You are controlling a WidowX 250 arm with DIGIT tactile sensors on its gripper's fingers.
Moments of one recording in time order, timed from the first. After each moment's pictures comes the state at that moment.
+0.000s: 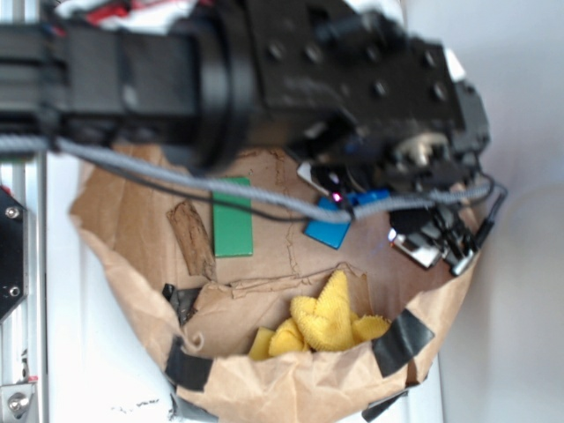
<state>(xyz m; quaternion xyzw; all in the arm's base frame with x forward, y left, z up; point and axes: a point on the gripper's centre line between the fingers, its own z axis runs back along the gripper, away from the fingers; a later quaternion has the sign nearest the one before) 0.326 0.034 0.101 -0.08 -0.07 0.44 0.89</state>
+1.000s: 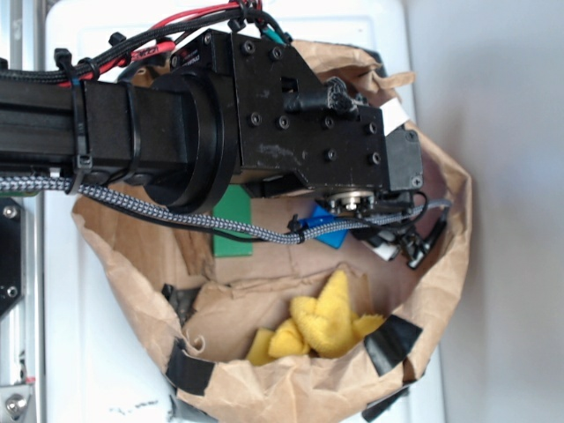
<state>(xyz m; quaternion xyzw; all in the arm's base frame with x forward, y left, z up) 0.318 0.039 0.055 -0.03 -0.10 0.44 0.89</state>
